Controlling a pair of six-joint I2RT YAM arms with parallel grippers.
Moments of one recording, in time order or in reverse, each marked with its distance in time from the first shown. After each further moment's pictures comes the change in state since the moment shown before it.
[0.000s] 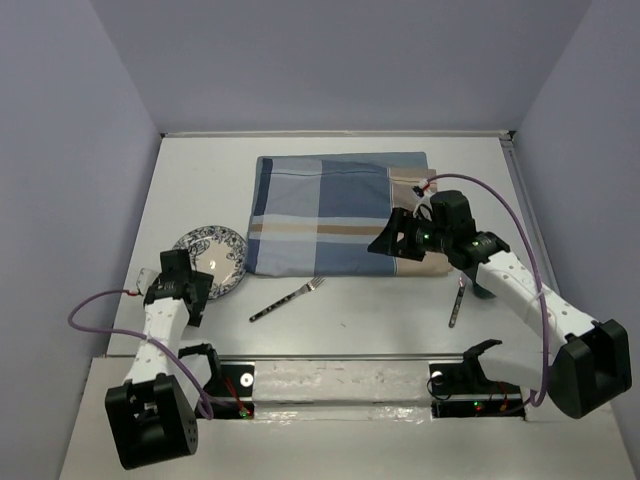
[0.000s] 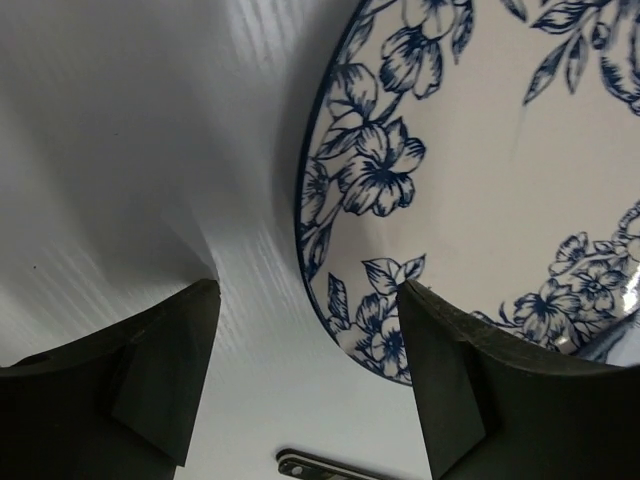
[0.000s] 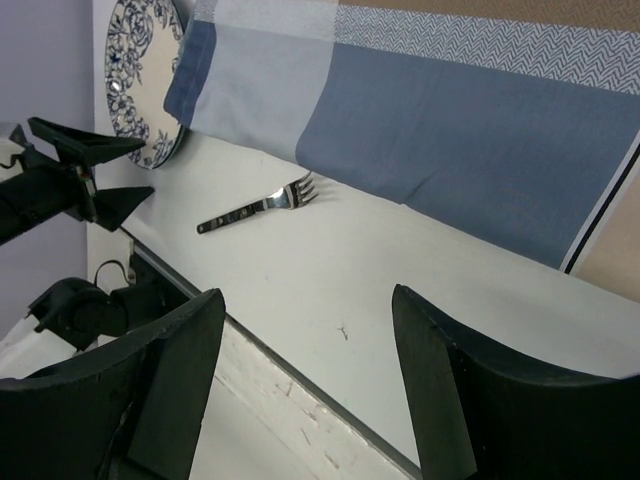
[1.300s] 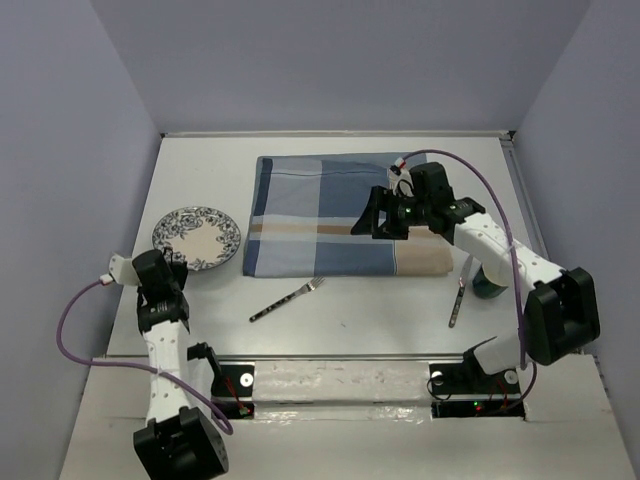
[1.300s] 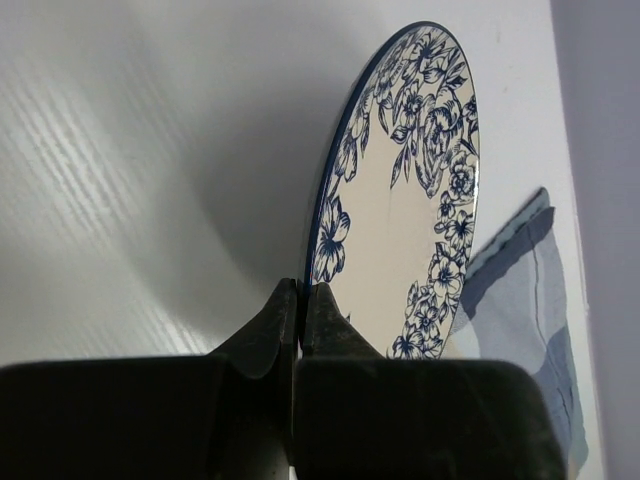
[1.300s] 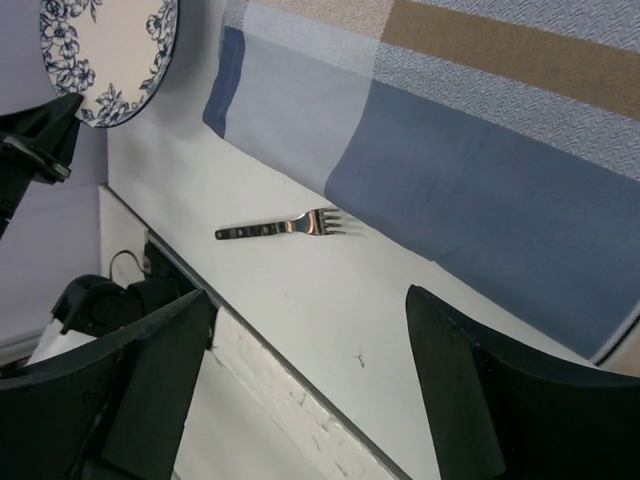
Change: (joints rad) left arm 0.183 -0.201 -0.093 0.421 0.051 0.157; right arm 0.000 0.277 0.265 -0.068 -0.085 -0.070
